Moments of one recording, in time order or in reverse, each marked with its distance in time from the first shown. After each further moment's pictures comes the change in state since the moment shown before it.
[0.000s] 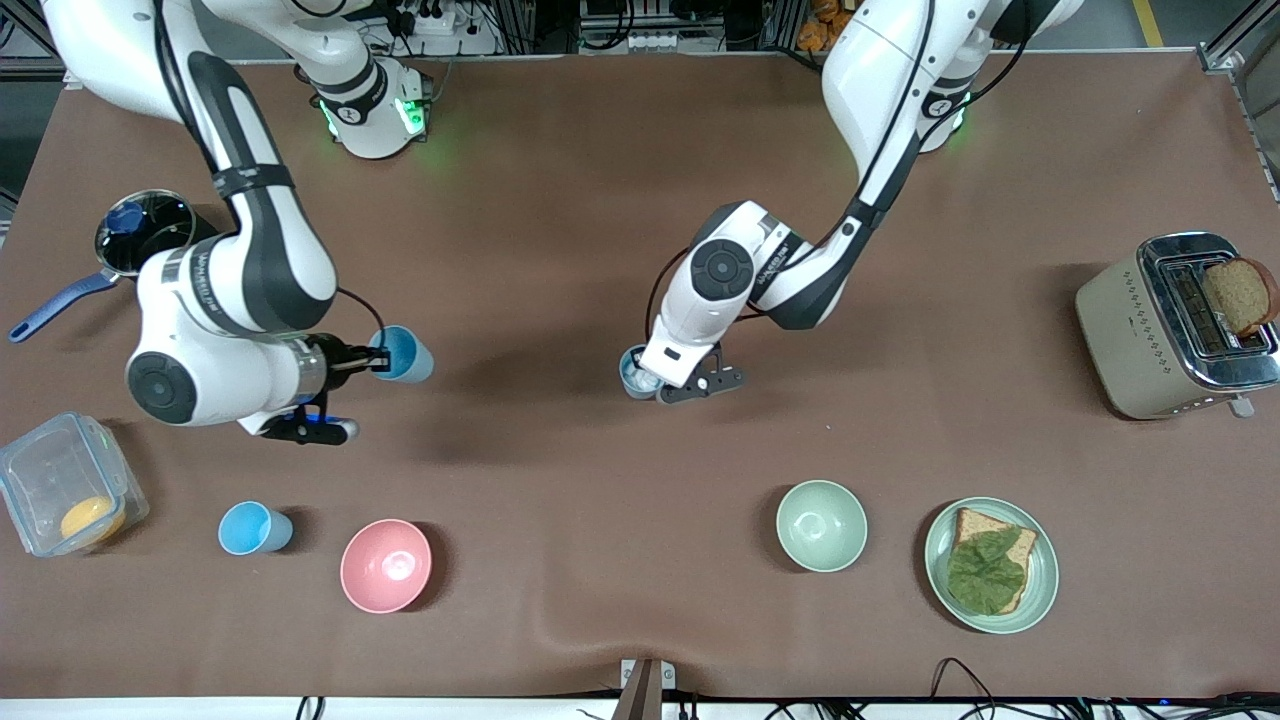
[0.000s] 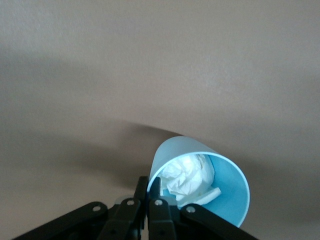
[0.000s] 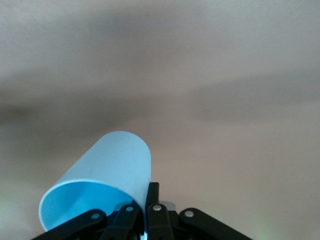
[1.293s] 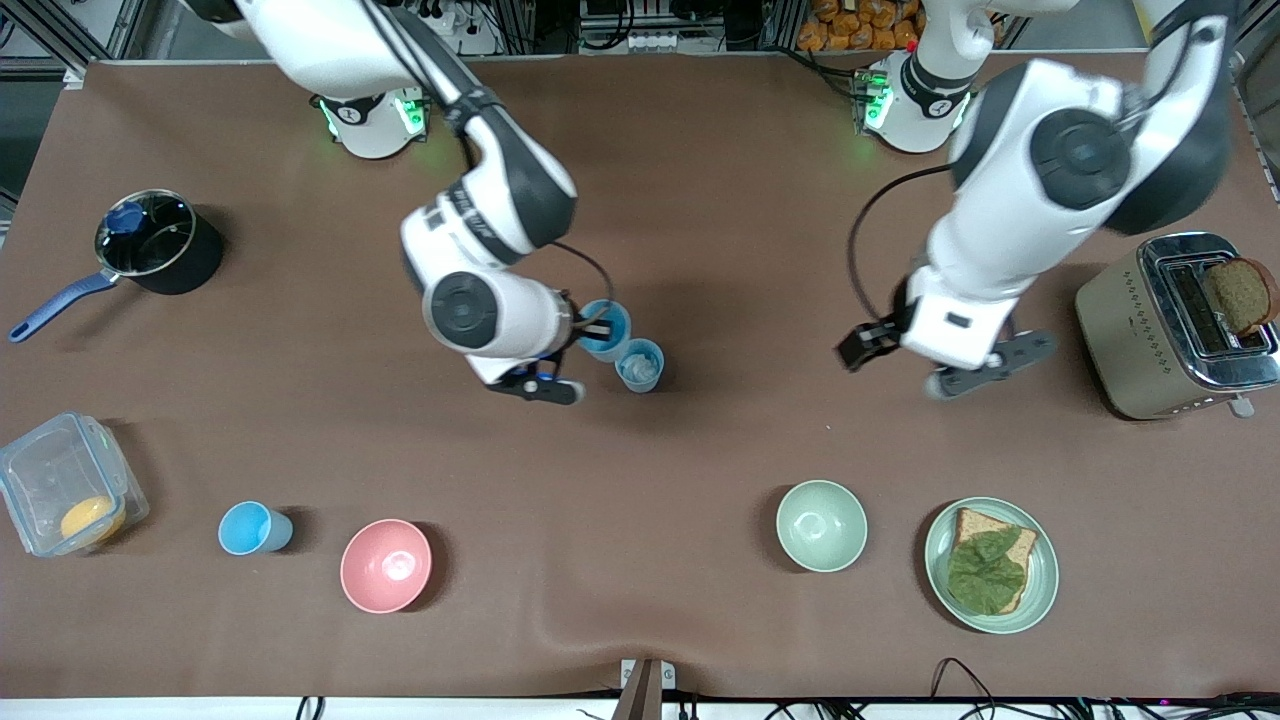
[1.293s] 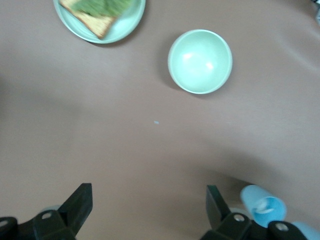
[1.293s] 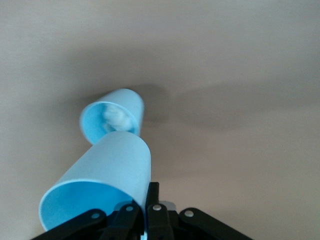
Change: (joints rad) left arm 0.370 -0.474 0.029 0.042 0.096 -0.578 0.250; right arm 0.414 0.177 0.002 0.251 0.128 0.174 0.416
